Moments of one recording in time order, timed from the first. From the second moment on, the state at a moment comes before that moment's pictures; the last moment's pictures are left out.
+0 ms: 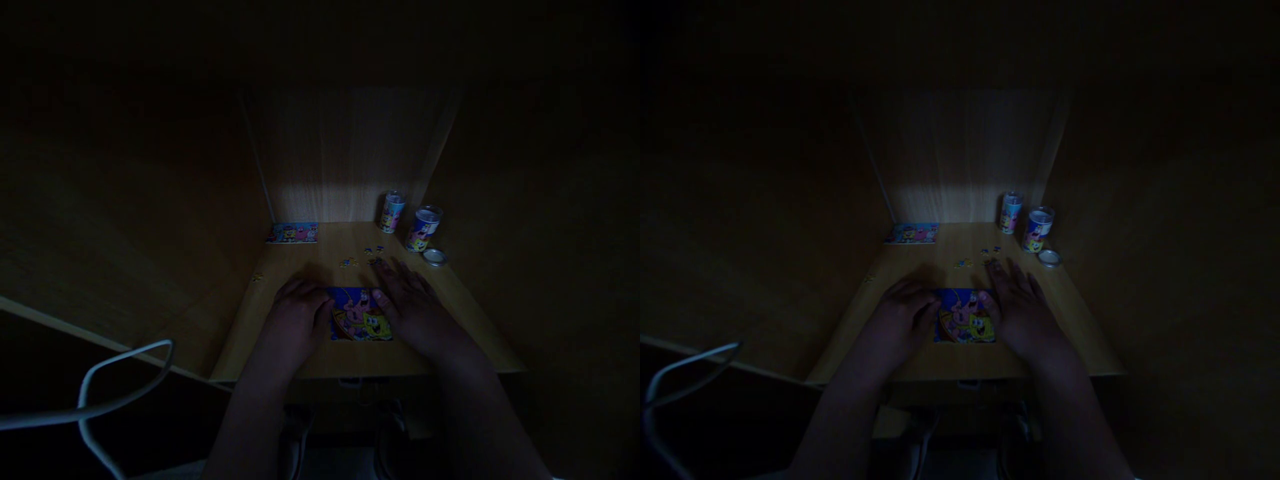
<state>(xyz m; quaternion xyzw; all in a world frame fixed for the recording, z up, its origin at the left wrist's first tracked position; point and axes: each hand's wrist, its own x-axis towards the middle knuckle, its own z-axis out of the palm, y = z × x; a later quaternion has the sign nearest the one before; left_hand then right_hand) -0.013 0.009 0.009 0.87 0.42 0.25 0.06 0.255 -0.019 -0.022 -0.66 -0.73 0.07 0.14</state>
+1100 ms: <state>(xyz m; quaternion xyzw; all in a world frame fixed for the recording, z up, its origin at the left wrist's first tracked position) -0.015 0.008 0.011 0.86 0.44 0.24 0.05 0.255 -0.011 -0.029 -0.69 -0.69 -0.03 0.19</state>
